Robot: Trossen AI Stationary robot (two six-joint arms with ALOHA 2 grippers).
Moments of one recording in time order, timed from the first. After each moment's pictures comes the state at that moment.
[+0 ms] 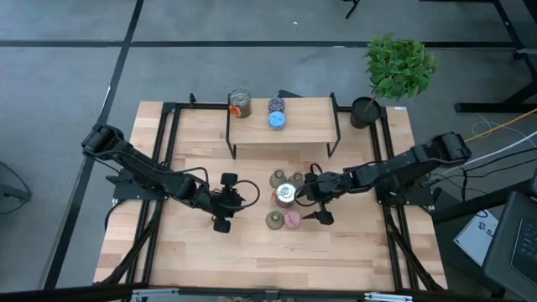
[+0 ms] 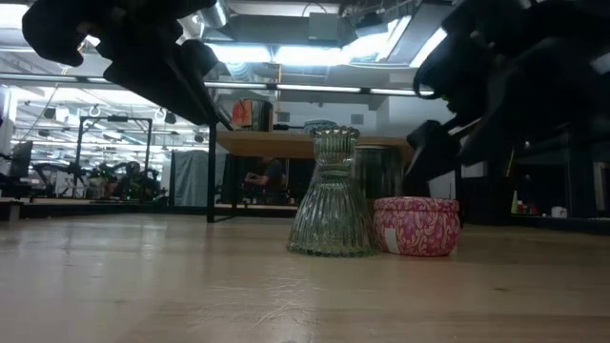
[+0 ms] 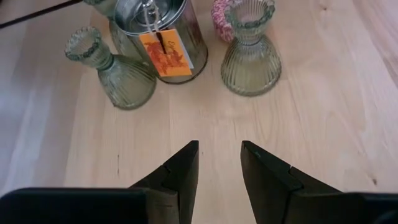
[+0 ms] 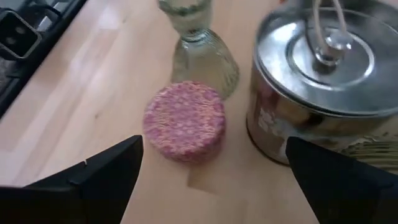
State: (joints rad) left arm -0.40 1.40 0.82 -0.28 -0.39 -0.12; right arm 0.20 1.46 0.53 0.22 -0.17 0.09
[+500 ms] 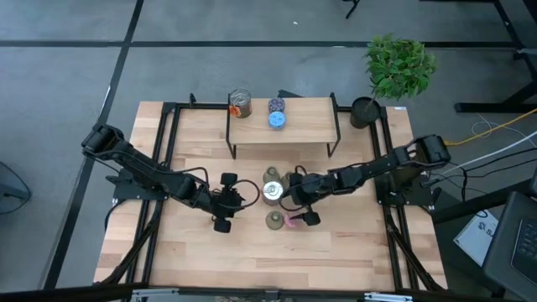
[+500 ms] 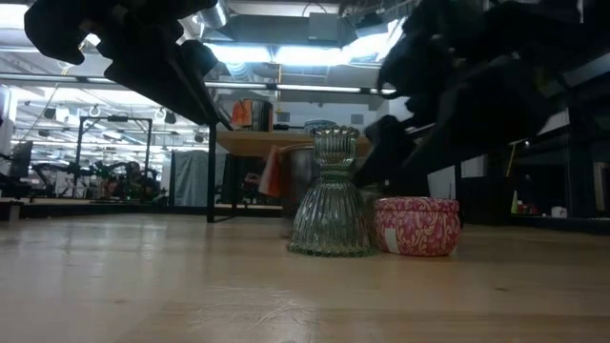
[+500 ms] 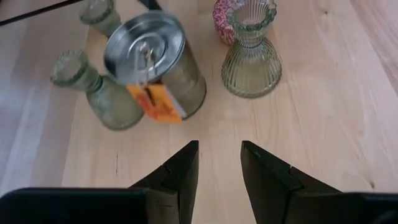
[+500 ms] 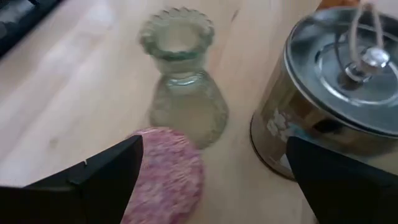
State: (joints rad) left arm -0.40 1.40 0.82 -0.28 -0.39 -0.14; right arm 0.18 1.65 0.71 0.24 -0.15 -0.09
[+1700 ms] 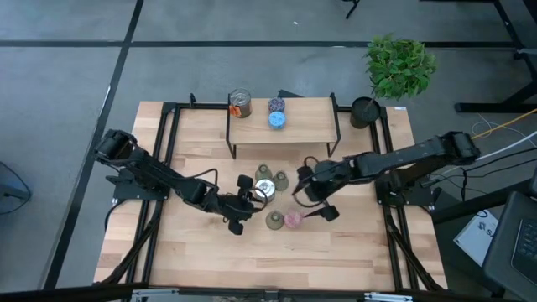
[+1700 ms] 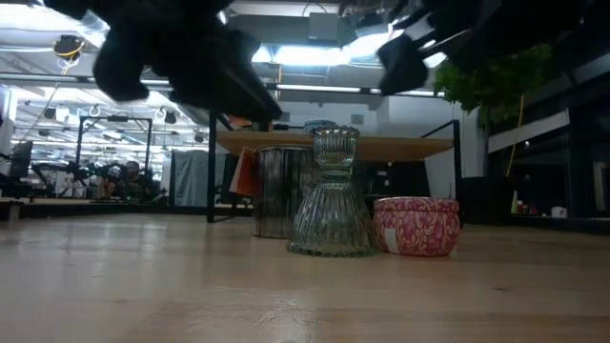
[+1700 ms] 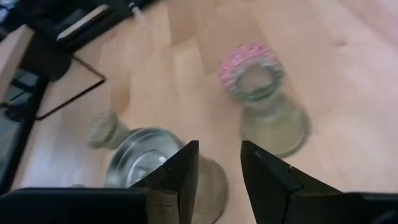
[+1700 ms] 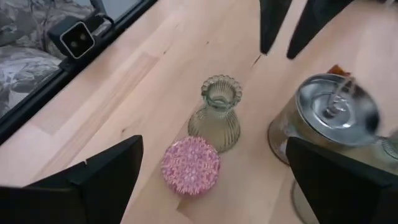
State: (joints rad) left arm -0.37 1.56 0.81 0.09 -0.45 0.21; right arm 0.17 1.35 0.84 -0.22 -0.27 -0.25
